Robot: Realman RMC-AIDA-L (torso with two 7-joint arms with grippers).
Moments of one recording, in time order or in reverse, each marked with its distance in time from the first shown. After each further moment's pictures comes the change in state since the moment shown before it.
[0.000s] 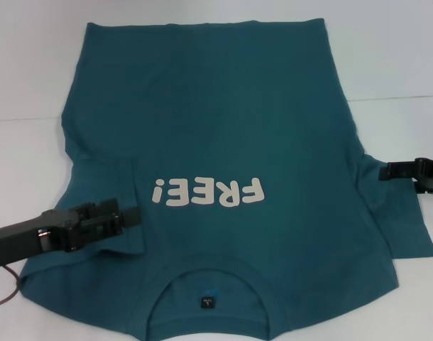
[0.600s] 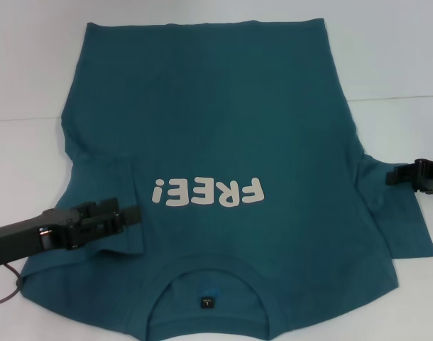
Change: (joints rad) left arm -0.005 0.002 -0.001 -0.013 0.000 -0.012 0.001; right arm 0.001 -0.005 0.001 0.001 -0.001 -0.019 -0.002
